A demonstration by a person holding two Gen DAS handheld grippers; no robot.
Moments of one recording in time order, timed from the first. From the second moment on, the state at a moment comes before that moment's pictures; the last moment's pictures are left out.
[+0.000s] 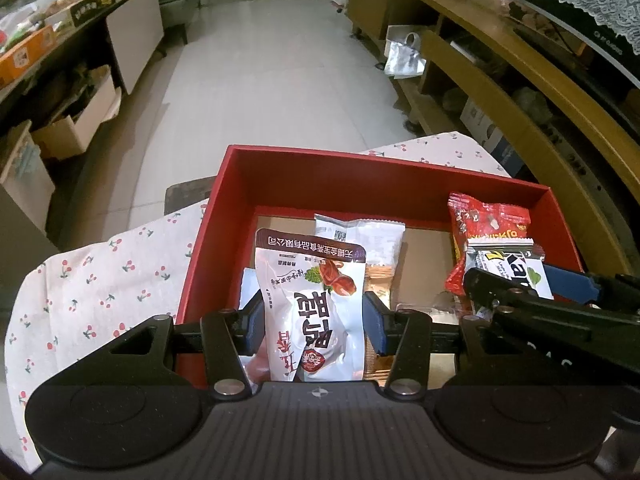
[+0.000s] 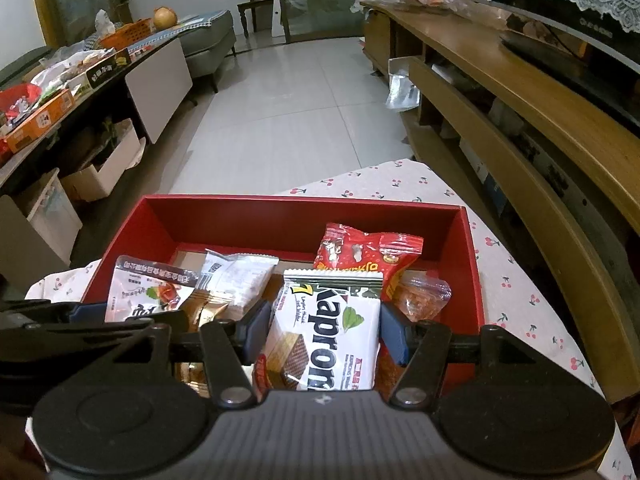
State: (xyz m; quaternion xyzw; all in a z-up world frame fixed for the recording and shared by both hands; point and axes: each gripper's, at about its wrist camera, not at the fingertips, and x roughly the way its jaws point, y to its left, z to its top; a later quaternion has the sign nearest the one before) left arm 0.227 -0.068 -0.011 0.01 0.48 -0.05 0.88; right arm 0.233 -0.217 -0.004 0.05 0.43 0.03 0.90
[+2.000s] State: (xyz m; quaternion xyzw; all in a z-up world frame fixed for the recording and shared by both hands) left arm 0.214 -0.064 -0.003 0.02 0.47 -0.03 0.88; right arm 0.225 -0.220 0.000 0.05 0.43 0.04 0.90
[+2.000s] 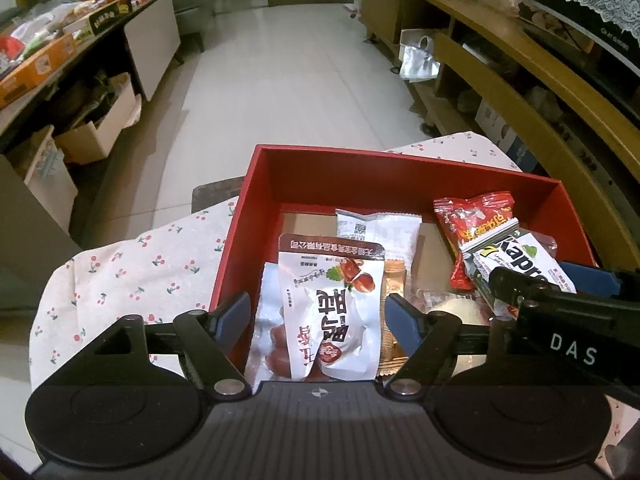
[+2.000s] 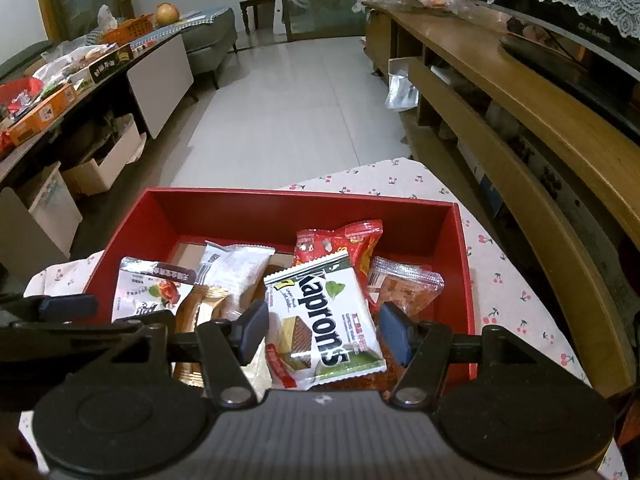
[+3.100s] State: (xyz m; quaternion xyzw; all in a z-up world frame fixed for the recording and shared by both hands) left arm 0.196 -0.069 0.002 0.04 0.46 -0.03 0.89; right arm 0.210 -0.238 0.011 0.11 0.43 0.04 0.89
